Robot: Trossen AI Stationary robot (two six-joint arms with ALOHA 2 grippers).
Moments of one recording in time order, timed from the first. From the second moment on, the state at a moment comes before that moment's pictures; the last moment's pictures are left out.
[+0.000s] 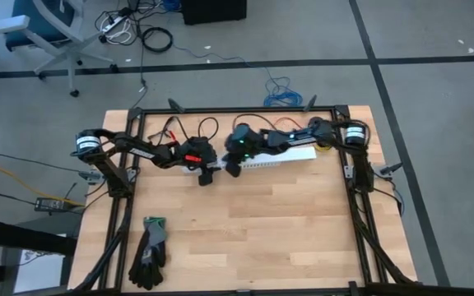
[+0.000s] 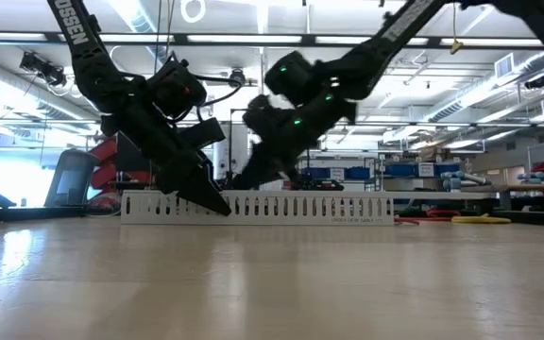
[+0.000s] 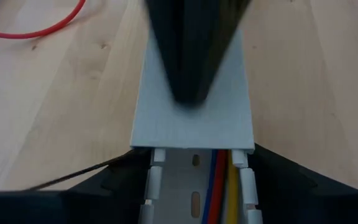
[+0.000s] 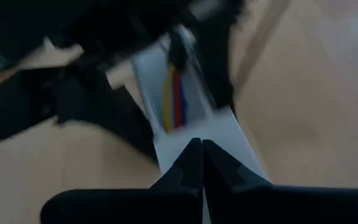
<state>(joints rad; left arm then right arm) 0.31 1.64 0.56 0.39 0.06 0.20 -0.24 2.04 1.27 0.03 -0.18 0.19</state>
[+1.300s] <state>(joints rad) 0.33 1.51 0.57 0.22 0.05 0.25 -0.13 1.93 1.34 -0.04 0.02 -0.01</state>
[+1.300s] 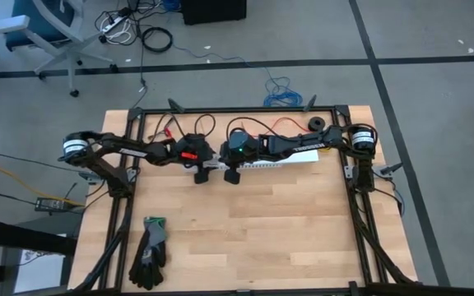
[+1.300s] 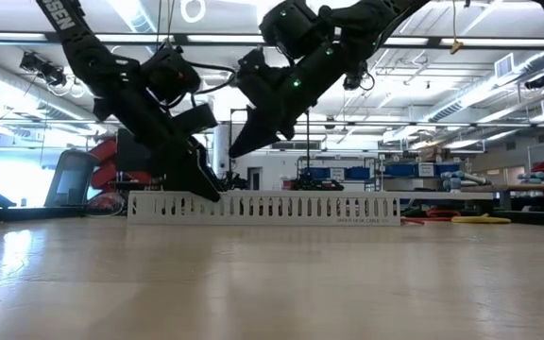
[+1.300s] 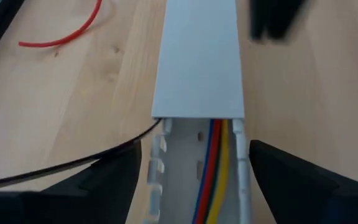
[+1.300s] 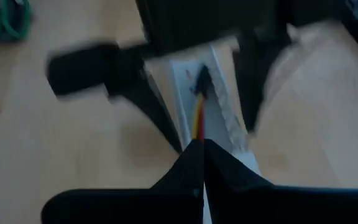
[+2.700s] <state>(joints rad) 0.35 1.54 0.34 0.62 0.09 0.20 -0.19 1.81 1.13 0.05 0.02 0.12</state>
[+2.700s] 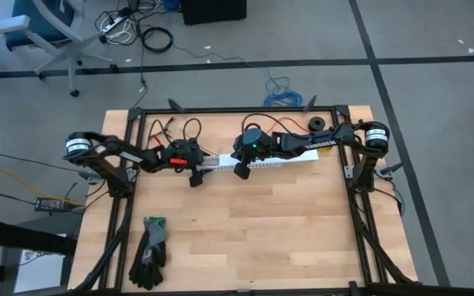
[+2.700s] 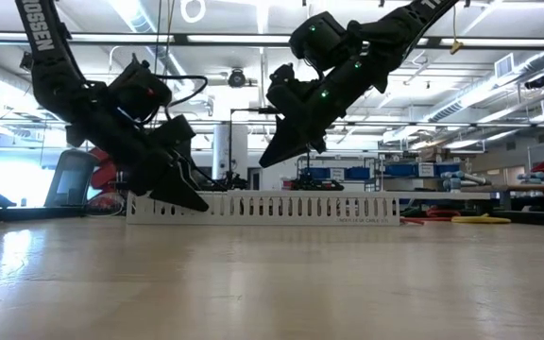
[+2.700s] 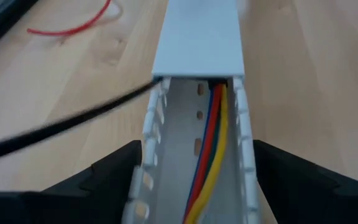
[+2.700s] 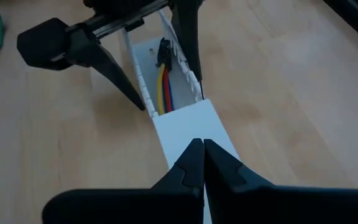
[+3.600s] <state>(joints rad) 0.35 1.64 0.35 0.76 0.12 0.20 -0.19 1.81 1.13 -0.09 0.02 0.16</state>
